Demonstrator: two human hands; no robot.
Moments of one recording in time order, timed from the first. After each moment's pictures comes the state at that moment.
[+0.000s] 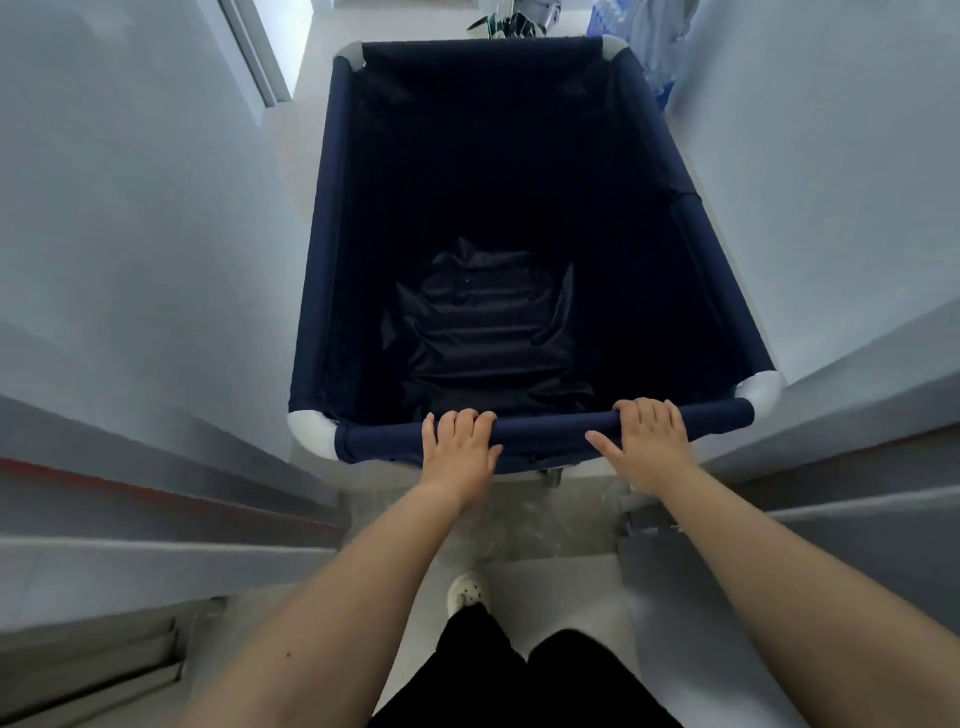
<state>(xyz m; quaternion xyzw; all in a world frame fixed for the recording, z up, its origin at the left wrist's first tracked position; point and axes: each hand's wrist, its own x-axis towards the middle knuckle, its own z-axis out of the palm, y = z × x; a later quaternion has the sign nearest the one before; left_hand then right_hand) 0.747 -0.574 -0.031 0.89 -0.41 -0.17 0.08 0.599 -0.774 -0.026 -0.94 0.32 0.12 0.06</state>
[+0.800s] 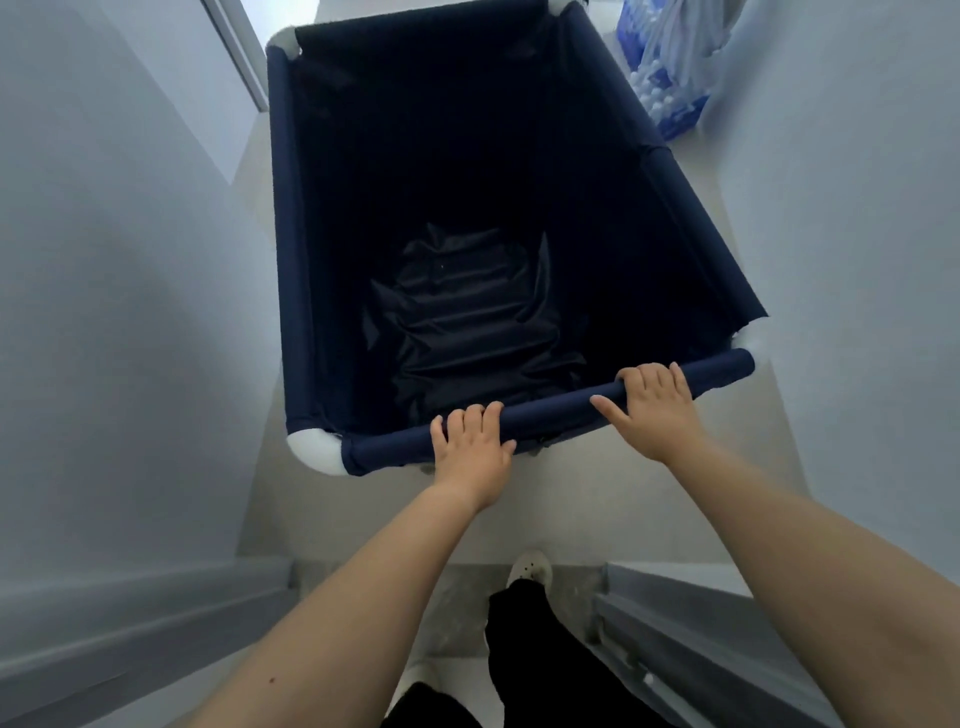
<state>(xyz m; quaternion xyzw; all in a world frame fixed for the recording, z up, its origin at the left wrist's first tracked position) 0.873 -0.863 -0.031 0.92 -0.33 -0.19 0.08 0.771 -1.084 -0.023 -0.96 0.27 0.08 0.09</state>
